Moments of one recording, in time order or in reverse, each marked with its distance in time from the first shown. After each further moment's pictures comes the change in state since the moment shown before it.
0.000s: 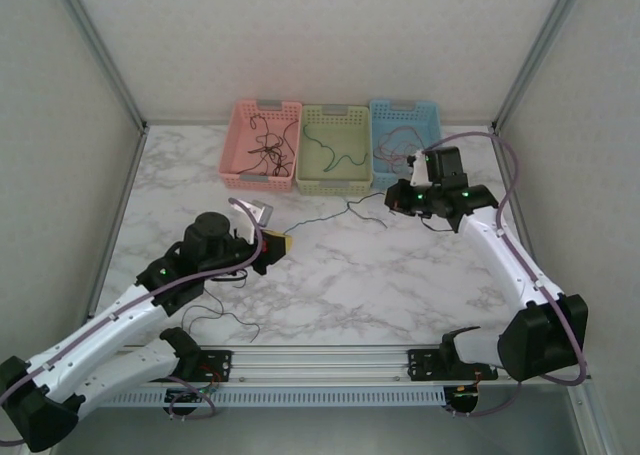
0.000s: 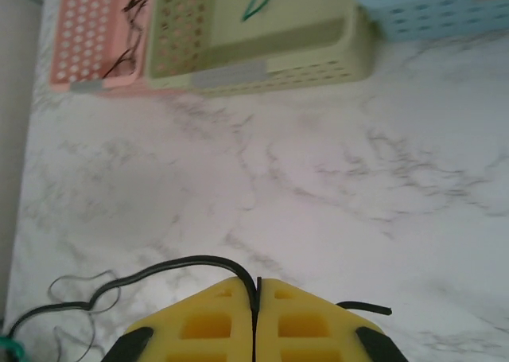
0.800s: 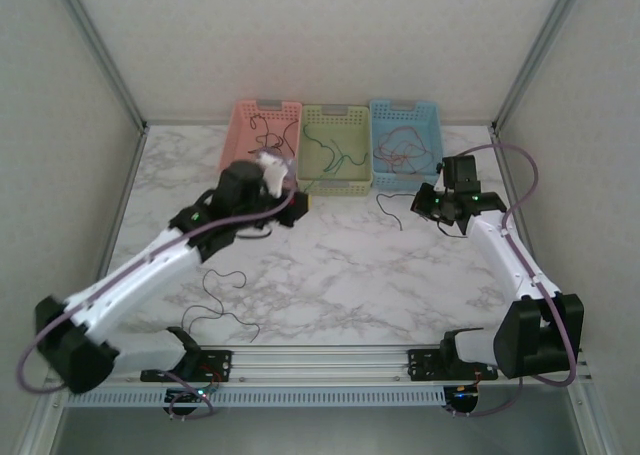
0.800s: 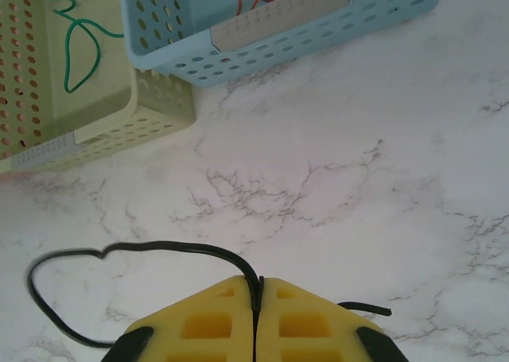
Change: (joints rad) left arm 0.025 0.467 0.455 -0.076 -0.055 0.006; right arm -0.122 0.001 -0.090 0.036 0.186 0.028
